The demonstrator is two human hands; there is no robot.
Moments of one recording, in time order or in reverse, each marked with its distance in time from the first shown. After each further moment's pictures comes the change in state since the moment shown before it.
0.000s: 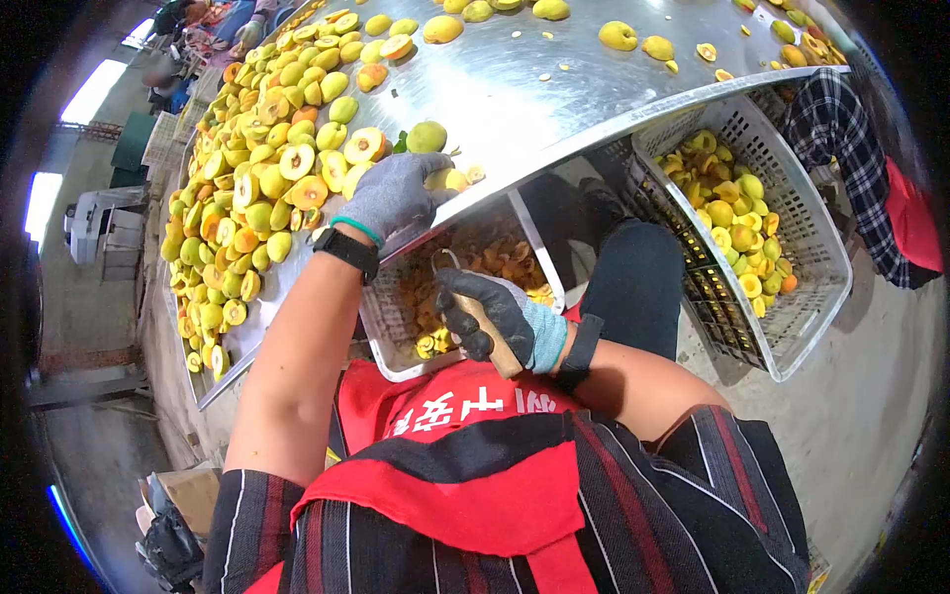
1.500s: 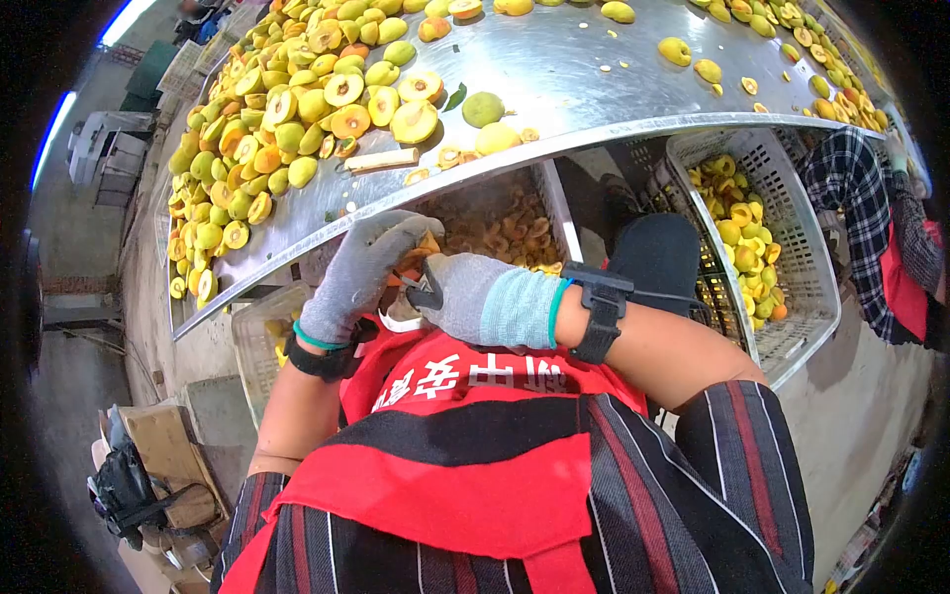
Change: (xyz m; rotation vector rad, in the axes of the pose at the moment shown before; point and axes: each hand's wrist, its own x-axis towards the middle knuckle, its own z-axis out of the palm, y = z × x) left_hand -0.167 -0.011 0.015 -1.096 0.050 -0.254; right_hand 0.027 0.032 0.053 -2.036 0.102 -0.462
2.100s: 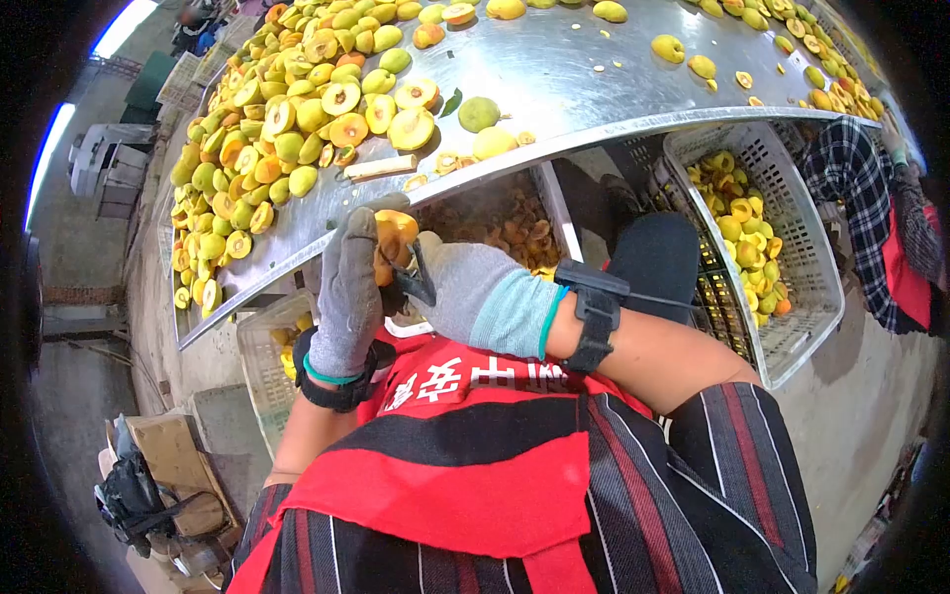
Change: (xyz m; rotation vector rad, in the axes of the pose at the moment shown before) left_hand -0.019 0.004 0.017 -0.270 0.289 0.301; right_hand -0.006 -0.035 -0.024 0.084 0.081 0.242
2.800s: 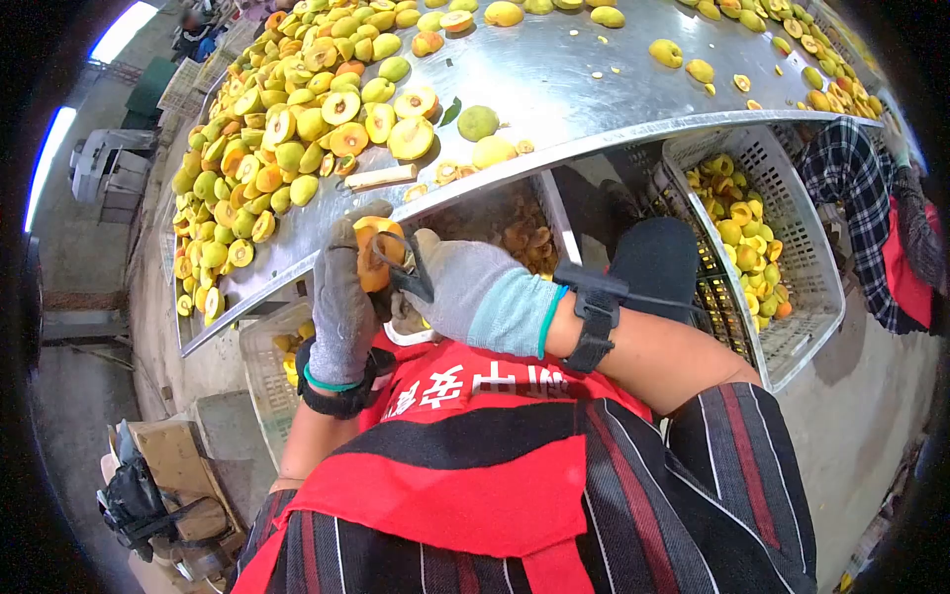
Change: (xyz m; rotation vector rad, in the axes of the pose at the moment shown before) left_hand 0.004 -0.003 -0.003 -0.254 0.050 -0.057; right_hand 0.007 0.000 -0.004 -0.072 0.061 -0.122
